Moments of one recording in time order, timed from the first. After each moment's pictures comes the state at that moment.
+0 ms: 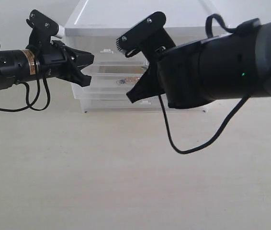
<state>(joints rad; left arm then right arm) -0.17 1.91 -1.06 0.88 -0.61 -0.47 0.82 1.76 -1.12 1.75 -0.66 -1.89</state>
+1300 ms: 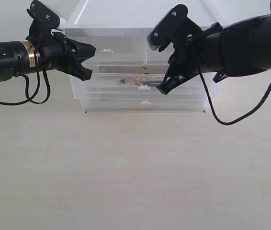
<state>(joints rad) -0.17 1.89 -1.10 0.91 -0.59 -0.47 0.50 1.76 -1.12 1.58 -0.13 -2.12</state>
